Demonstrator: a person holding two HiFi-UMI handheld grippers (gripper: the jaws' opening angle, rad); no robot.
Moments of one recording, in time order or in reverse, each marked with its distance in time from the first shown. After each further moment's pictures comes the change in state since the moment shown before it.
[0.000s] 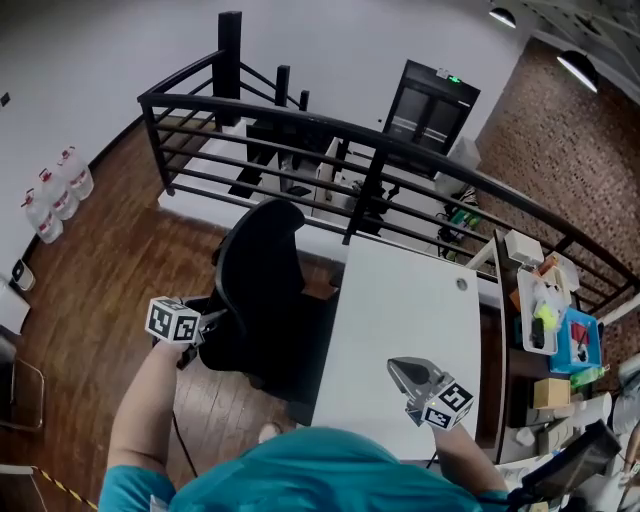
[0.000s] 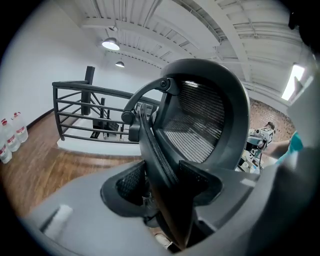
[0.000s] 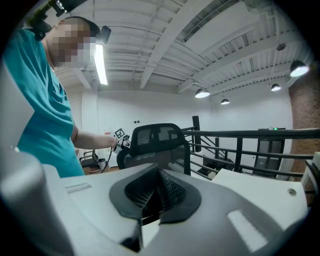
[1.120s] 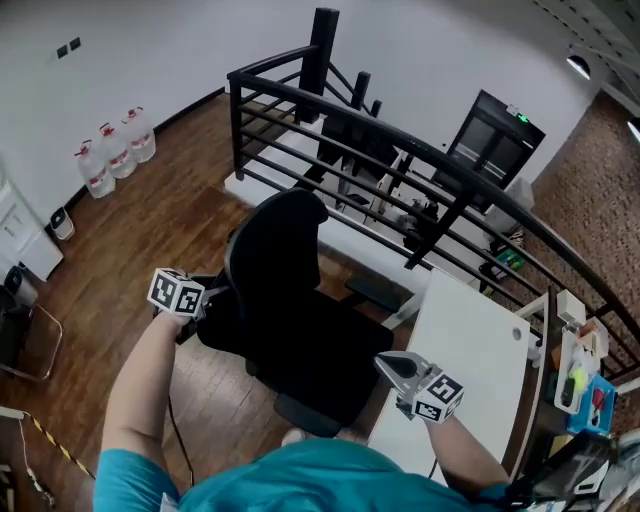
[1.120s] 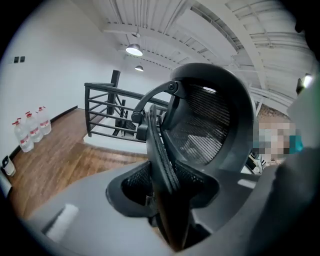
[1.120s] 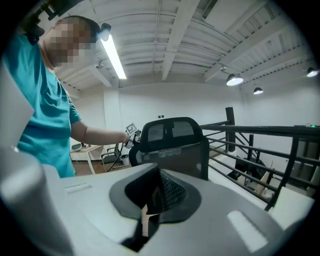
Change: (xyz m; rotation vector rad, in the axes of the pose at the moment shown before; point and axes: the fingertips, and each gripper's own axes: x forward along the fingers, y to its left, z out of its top) left arm -0.193 0.180 -0.001 -0.100 -0.005 0.126; right arm 0.253 0.117 0.046 -0.018 0.059 0.290
